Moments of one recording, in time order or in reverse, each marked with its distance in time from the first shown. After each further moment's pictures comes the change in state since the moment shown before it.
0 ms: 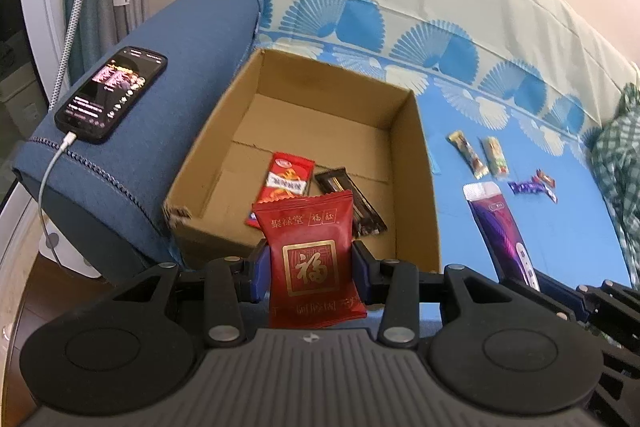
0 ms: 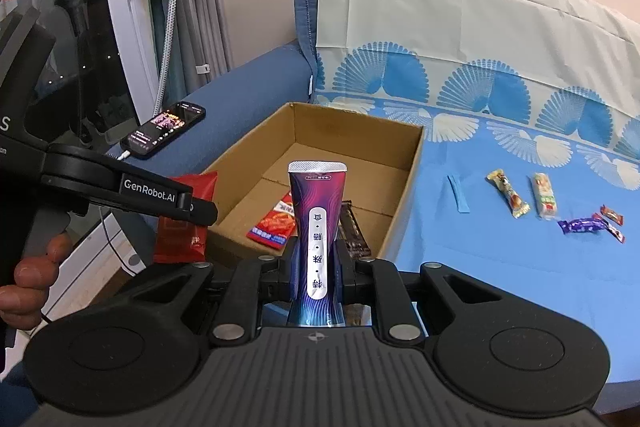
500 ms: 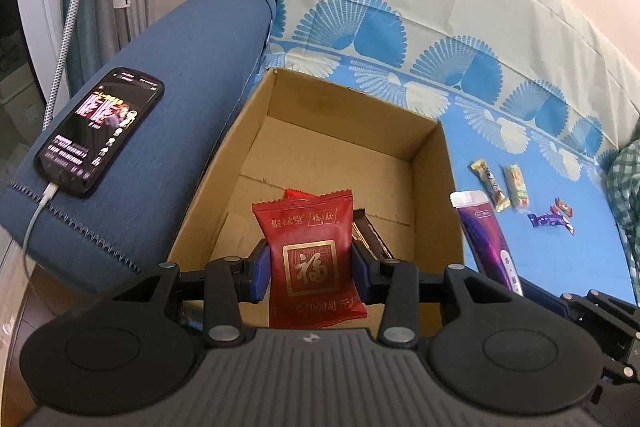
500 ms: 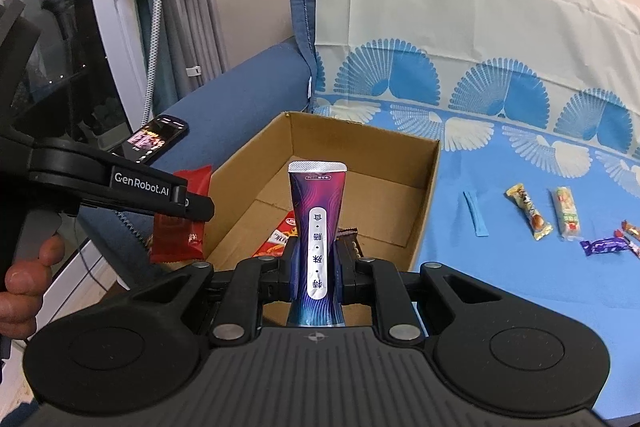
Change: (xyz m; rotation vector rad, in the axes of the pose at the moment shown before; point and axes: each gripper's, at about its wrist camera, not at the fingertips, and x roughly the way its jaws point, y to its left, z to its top) left arm 0.054 0.016 0.060 -0.025 0.013 0.016; right arm 0.077 -0.007 0.043 0.031 0.031 0.009
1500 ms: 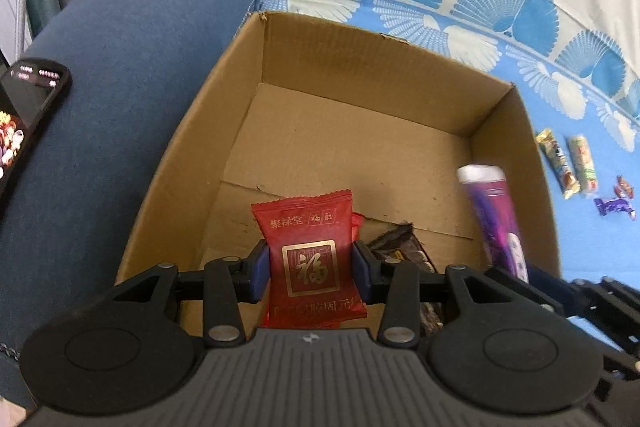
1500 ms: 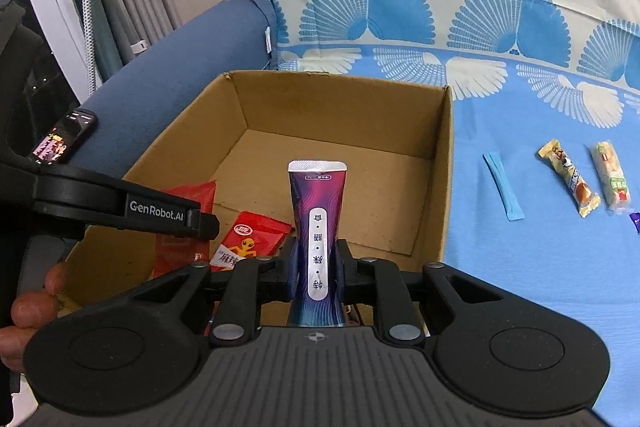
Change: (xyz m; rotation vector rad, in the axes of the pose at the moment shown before) left arm 0.150 -0.004 0.043 0.068 0.143 0.097; right arm 0.145 -0.047 0.021 0.113 0.120 -0.012
